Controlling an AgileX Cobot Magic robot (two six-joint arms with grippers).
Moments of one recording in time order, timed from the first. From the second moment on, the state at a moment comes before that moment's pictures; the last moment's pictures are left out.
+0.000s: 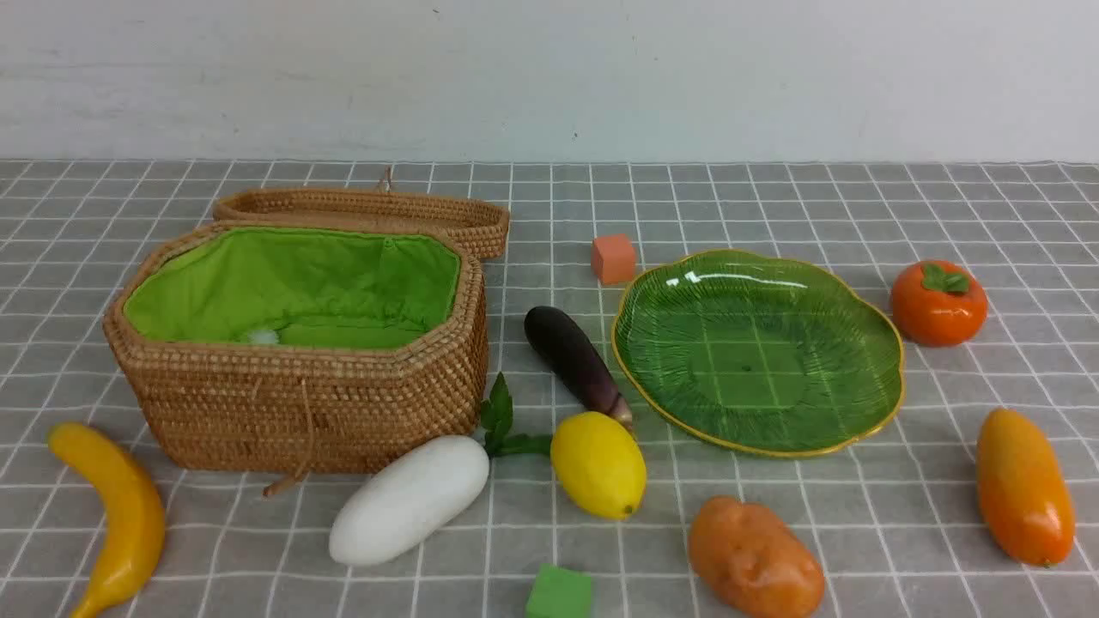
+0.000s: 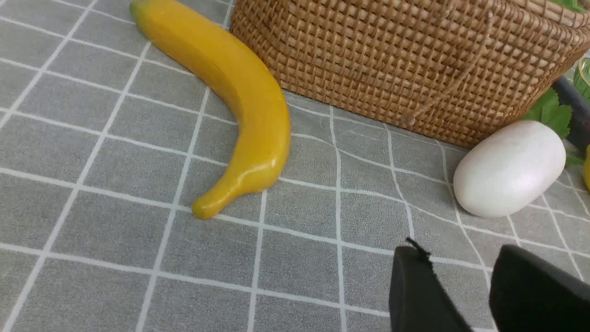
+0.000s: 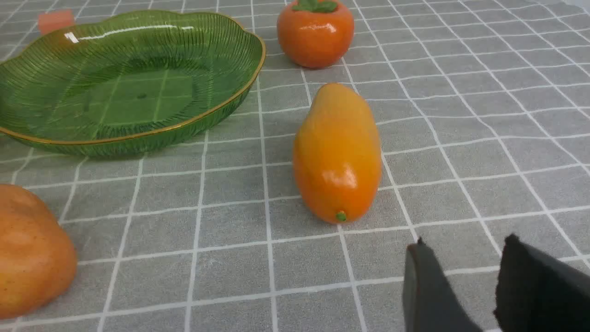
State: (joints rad) right arm 0.03 -0.01 0.02 -0.31 0.38 0.35; left arm -0.08 -0.01 0.03 -0.08 0.38 -0.31
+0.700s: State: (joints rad) right arm 0.03 -0.01 0.02 -0.31 0.38 0.35; left arm -0.08 -0.01 0.03 -0.07 0.37 -0.31
